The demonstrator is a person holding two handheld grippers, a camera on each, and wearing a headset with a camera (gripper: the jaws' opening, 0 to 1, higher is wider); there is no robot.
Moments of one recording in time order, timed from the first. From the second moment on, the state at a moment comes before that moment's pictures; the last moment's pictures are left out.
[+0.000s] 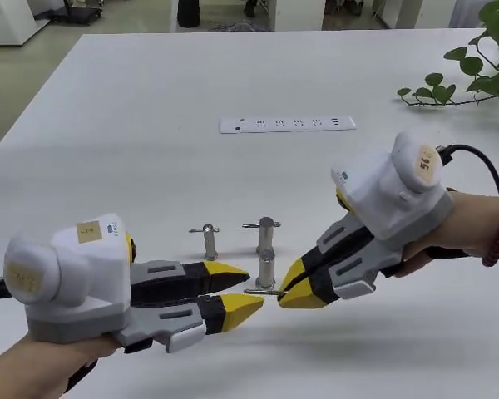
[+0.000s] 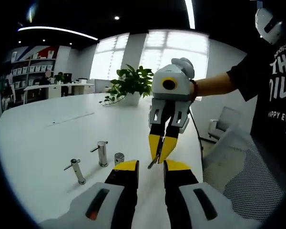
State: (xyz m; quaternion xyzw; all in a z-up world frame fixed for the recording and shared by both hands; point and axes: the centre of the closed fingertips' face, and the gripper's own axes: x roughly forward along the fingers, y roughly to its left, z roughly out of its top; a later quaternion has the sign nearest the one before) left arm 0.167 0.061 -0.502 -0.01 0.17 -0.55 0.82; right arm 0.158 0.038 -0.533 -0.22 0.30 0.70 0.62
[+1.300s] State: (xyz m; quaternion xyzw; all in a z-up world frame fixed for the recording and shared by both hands) left arm 0.227 0.047 -0.565 0.10 0.20 -0.41 0.88; right arm 0.214 0.001 -0.567 -0.25 0.32 0.64 0.65
